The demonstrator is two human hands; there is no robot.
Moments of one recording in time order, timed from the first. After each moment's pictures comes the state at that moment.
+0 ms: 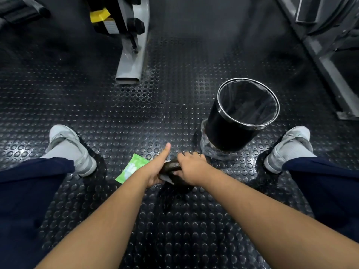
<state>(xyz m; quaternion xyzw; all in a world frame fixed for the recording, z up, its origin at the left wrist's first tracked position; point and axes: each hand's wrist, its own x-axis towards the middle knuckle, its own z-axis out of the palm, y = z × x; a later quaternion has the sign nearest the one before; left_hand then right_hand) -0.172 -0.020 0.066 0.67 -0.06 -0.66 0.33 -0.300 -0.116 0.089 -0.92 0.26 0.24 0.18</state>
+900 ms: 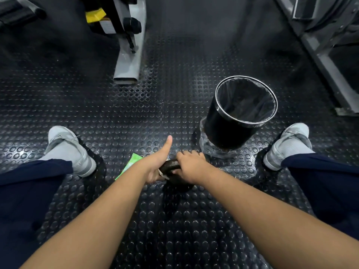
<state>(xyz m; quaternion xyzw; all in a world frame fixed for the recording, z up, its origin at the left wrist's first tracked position) -0.168 -0.035 0.090 0.68 -0.06 -0.67 0.29 -0.302 -0.116 0.087 -0.92 0.27 0.22 0.19</state>
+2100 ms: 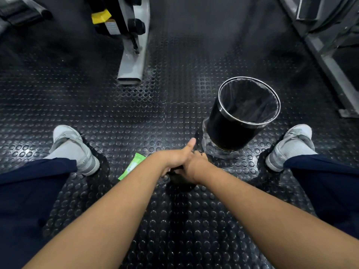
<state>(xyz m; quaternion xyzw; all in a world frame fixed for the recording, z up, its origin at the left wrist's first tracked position) -0.202 -0.061 0.144 0.71 -0.20 -0.67 0.10 -0.292 -0.117 0.077 -0.88 0.32 0.28 0.22</state>
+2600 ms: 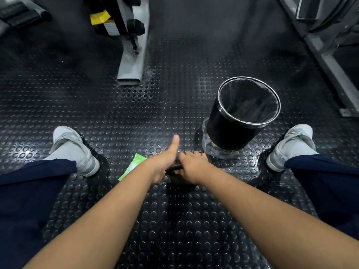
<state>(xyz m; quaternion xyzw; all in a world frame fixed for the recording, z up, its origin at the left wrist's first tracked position) -0.188 -0.040 0.115 0.74 -0.11 -0.63 0.23 -0.300 -0.118 0.082 -0.91 0.28 0.24 0.19</state>
